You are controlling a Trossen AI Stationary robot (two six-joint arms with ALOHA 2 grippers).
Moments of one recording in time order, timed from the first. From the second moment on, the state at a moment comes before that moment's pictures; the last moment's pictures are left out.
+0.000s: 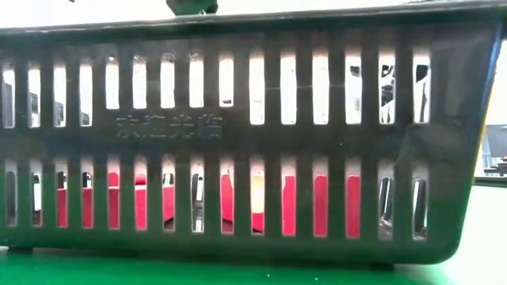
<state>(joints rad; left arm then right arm) -0.42 1.56 0.86 0.43 -0.03 -0.19 -0.48 1.22 0.65 -0.61 0.28 -0.59</state>
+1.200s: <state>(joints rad) -0.19 1.43 0.86 0.29 -0.15 -0.03 -0.74 1.47 0.62 -0.28 0.18 0.36</state>
